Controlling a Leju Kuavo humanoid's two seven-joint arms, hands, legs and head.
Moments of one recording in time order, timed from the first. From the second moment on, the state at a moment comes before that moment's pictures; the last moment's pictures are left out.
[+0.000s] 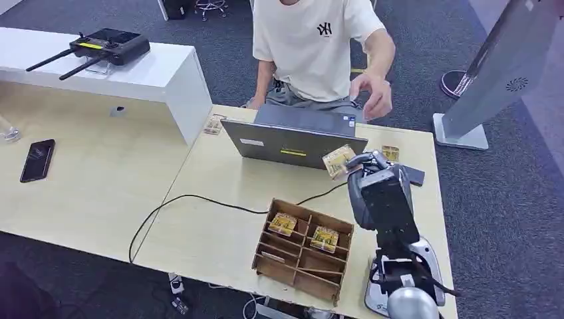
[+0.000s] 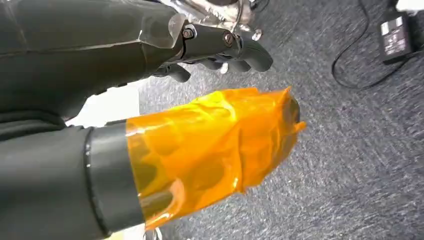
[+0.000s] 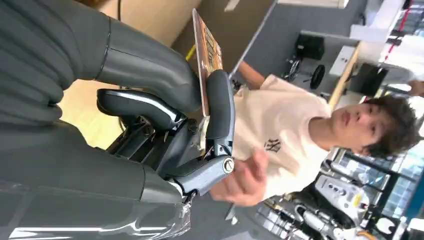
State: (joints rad) left arm -0.06 -0.21 0.62 -0.26 -1.57 0.24 0.30; right arm -0.28 0.06 0.52 -1.64 0.42 -0.26 0.26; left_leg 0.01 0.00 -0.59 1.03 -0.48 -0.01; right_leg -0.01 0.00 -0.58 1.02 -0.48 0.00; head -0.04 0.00
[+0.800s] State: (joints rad) left arm -0.07 -0.23 0.53 -0.26 -1.54 0.20 0.37; right arm -0.39 0.12 0.34 -1.30 0.67 -0.27 0.31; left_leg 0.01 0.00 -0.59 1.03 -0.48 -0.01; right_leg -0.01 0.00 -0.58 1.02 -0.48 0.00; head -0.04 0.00
